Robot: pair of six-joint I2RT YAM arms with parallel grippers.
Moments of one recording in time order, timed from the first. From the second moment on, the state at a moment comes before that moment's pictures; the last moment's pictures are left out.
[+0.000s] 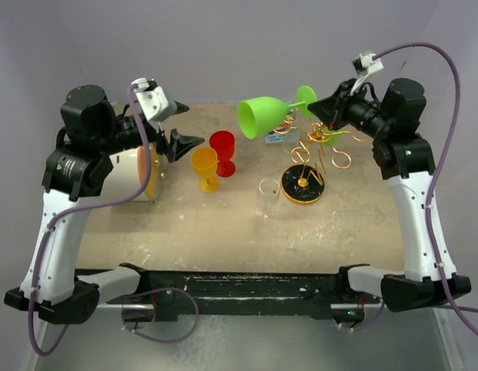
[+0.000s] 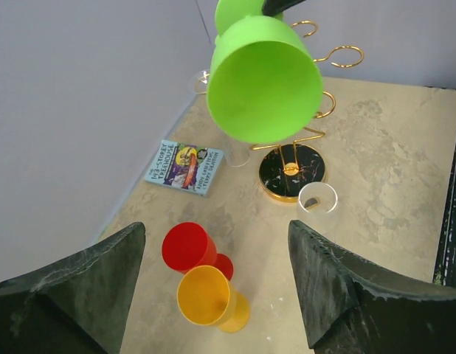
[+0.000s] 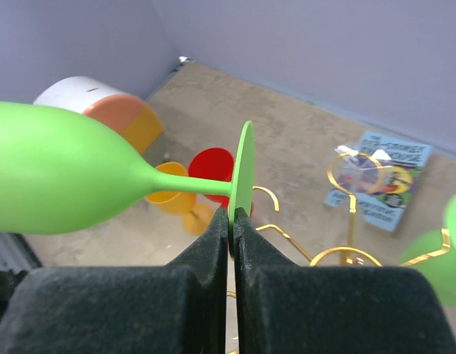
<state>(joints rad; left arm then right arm) -0.33 1.21 1.76 -0.68 0.73 0.34 0.14 1.26 1.61 -0.49 -0.58 0.18</state>
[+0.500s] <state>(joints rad) -0.16 1.01 1.64 -0.74 0.70 0.32 0.00 1.07 1.71 -0.70 -0.35 -0.15</state>
